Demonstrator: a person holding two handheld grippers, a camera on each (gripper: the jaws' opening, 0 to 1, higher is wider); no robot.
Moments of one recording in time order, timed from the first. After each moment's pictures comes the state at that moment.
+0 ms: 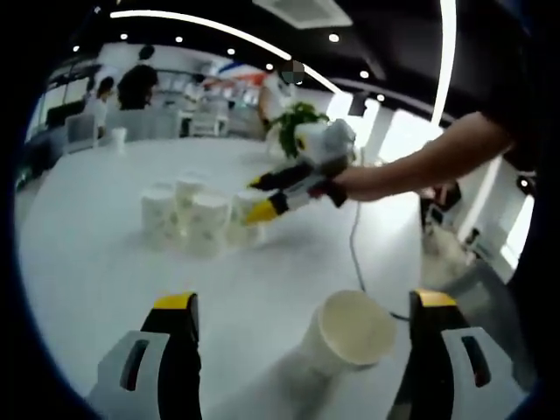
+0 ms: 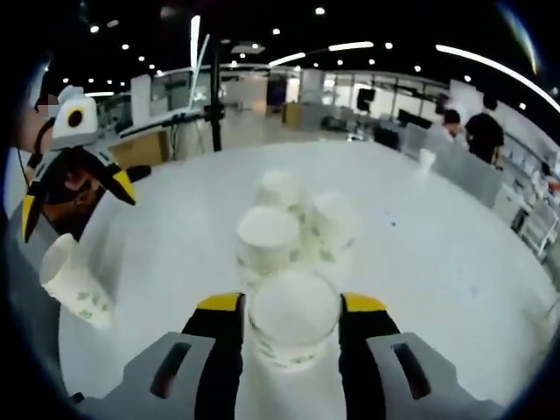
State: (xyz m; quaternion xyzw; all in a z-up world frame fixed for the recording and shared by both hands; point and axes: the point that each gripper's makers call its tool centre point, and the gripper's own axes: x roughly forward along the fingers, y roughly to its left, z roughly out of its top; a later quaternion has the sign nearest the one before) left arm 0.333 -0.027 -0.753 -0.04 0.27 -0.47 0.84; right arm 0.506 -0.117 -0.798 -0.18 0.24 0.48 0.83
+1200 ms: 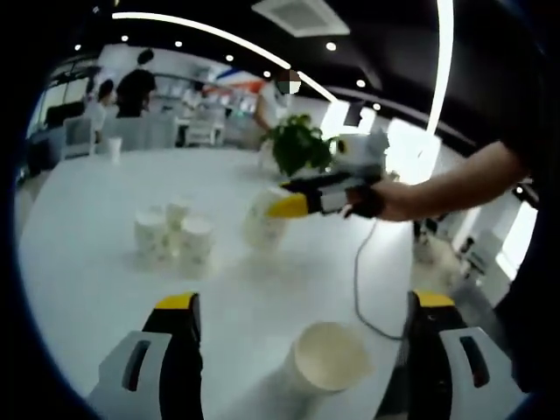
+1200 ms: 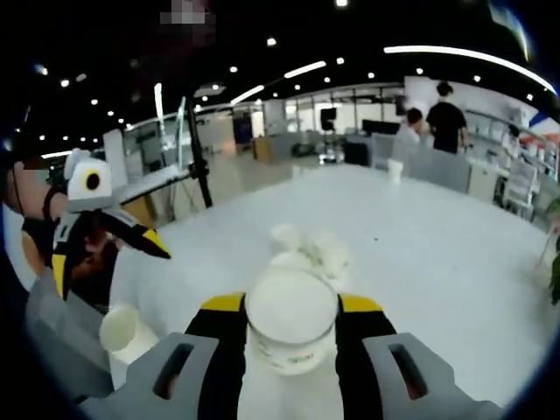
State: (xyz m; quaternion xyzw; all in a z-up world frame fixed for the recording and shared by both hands) left arm 0.336 -0.044 -0.709 -0.06 0.25 -0.48 0.84; right arm 0.451 -0.127 -0.704 -0.06 0.20 0.43 0.88
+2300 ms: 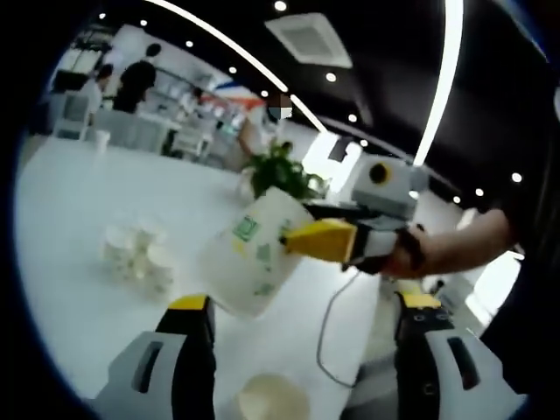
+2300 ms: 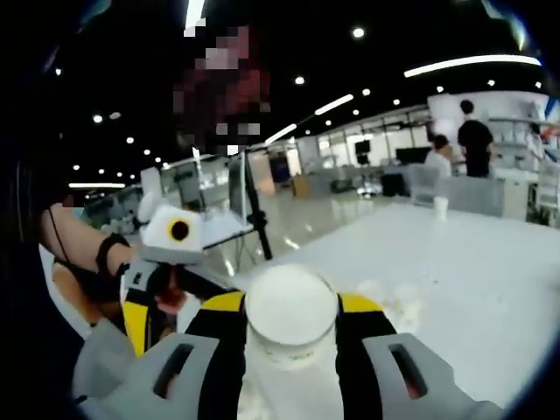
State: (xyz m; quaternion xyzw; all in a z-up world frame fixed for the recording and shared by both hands) left arm 0.338 -0.068 -0.657 -0.18 0.22 -0.50 0.81; right arm 0.386 -0.069 -0.634 0.03 0.15 0.51 0.85
